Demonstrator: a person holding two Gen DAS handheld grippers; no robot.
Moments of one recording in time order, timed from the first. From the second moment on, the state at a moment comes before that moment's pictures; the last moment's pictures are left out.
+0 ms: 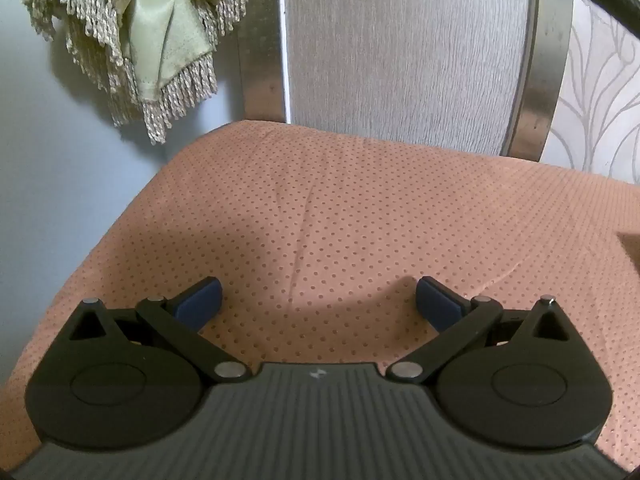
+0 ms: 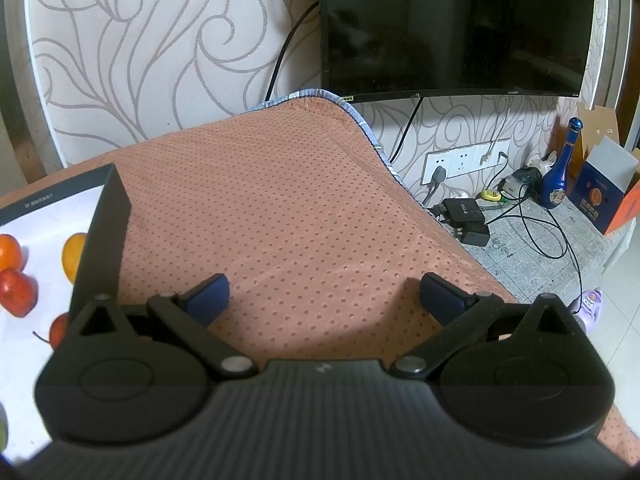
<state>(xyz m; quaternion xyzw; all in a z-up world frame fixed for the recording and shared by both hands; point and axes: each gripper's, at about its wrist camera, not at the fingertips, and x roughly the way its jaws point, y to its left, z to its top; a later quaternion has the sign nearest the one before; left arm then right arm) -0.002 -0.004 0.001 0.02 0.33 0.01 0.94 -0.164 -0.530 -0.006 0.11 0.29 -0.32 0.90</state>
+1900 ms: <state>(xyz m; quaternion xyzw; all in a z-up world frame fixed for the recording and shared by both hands) -0.066 -0.044 0.002 0.15 0.30 -0.17 0.93 -0.166 -0.532 -0.005 0.11 0.30 -0.31 0.90</state>
